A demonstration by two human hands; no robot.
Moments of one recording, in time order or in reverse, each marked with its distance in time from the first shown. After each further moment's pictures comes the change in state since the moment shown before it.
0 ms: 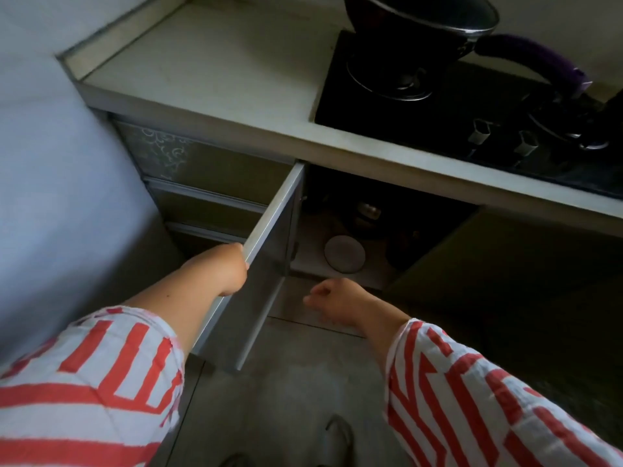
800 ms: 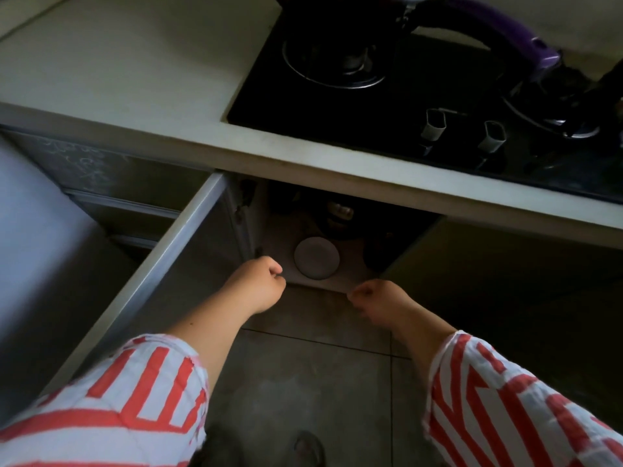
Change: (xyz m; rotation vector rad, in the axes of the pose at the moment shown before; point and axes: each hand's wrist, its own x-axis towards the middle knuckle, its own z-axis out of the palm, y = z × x) left_hand 0.066 0.168 0.058 -0.445 -0.016 0.013; right_hand 0.051 0.131 -0.143 0.044 0.149 0.155
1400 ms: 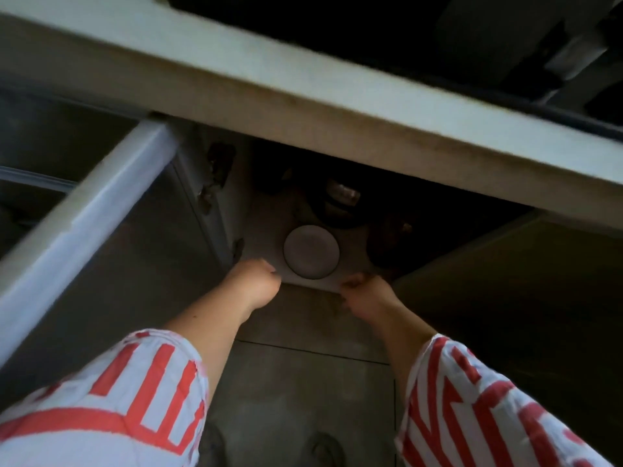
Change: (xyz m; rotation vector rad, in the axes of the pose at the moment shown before) left_hand 0.172 -0.050 0.087 -0.130 -0.099 -0.106; right_hand 0.174 0.014 0.069 -0.014 0.120 0.070
